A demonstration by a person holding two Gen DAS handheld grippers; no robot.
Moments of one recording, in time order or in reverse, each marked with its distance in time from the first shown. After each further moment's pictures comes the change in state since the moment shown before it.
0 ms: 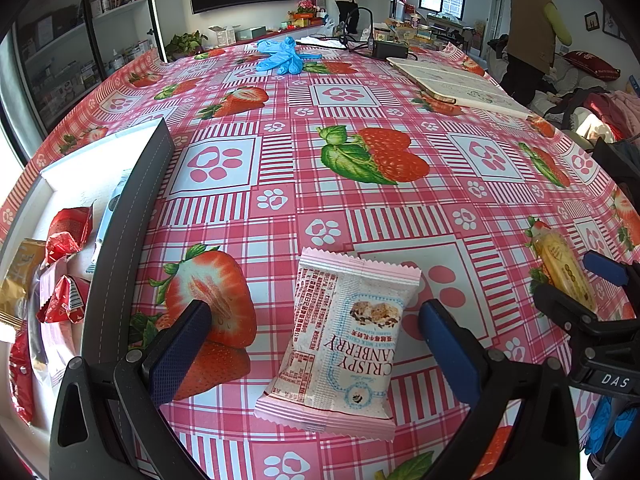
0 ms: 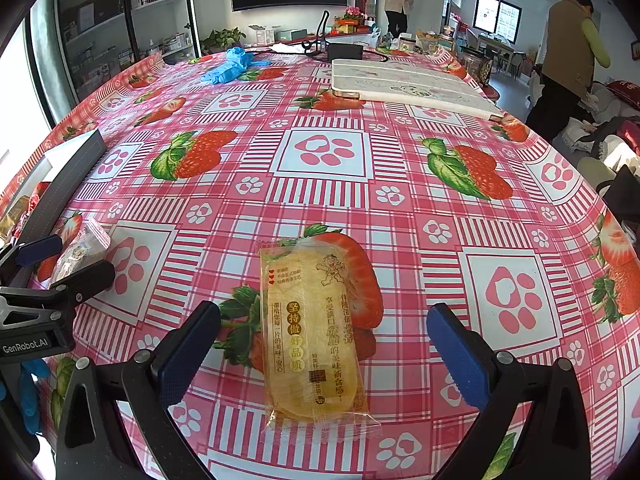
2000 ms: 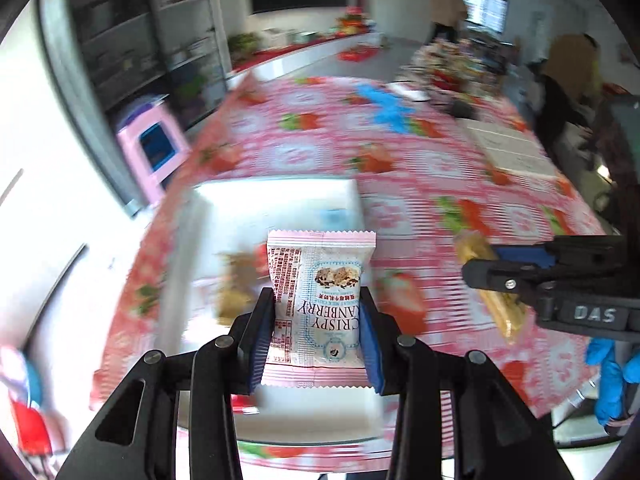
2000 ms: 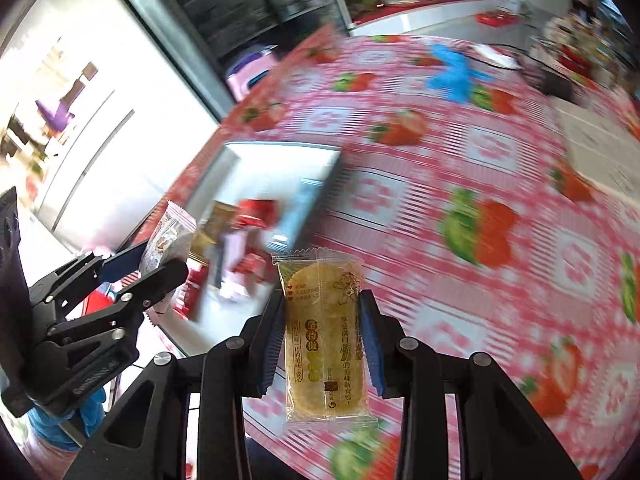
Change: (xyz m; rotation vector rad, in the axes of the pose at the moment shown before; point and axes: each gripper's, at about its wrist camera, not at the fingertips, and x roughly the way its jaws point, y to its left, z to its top) left arm -0.140 0.148 0.024 -0.134 0.020 0.137; right arm -0.056 0.189 0.112 -0.190 0.217 0.517
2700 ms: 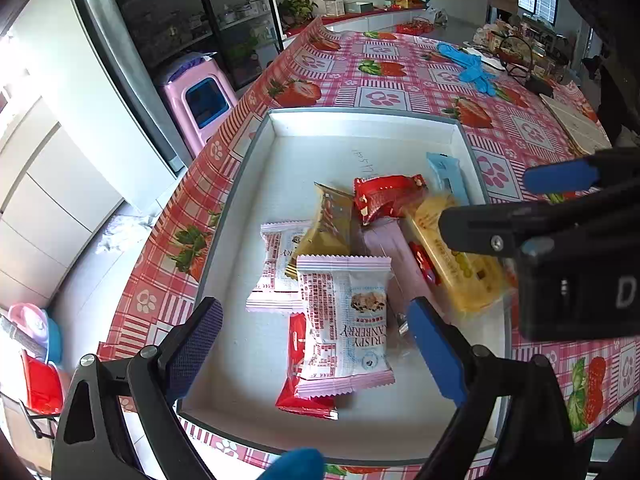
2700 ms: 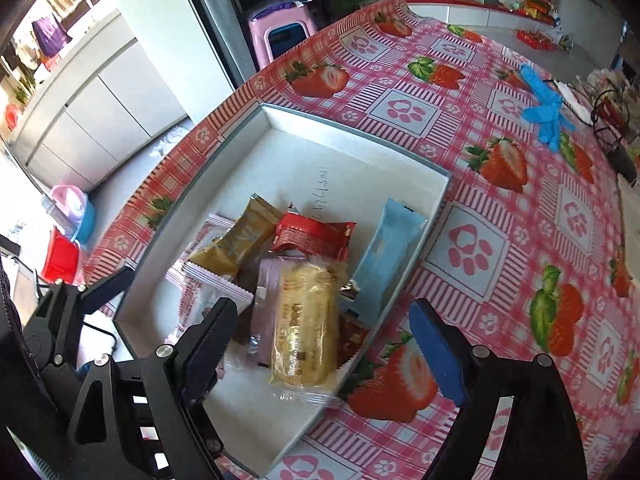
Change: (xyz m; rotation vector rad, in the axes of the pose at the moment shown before) left arm 0.060 0.041 -0.031 -0.059 0.095 0.138; right arm 0.096 0.080 0.050 -0.186 0.139 -0.142
